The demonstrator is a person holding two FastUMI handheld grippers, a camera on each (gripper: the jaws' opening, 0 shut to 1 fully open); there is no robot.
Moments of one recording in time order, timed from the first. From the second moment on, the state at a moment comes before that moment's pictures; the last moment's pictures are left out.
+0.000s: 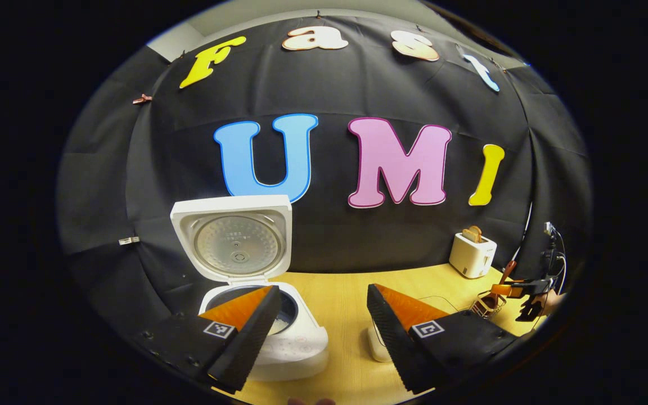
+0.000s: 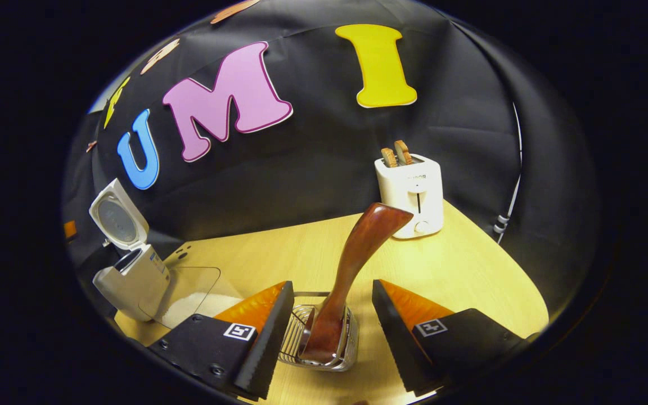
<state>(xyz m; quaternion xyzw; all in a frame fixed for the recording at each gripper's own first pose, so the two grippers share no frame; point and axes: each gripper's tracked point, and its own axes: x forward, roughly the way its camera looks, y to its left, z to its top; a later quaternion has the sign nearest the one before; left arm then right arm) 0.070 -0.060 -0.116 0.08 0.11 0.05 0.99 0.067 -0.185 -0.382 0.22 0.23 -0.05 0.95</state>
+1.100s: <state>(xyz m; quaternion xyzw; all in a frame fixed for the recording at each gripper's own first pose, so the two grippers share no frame) 0.061 -0.051 -0.125 0.08 0.12 0.05 0.99 0.068 -0.175 -0.374 0.24 0.22 -0.04 0.94</state>
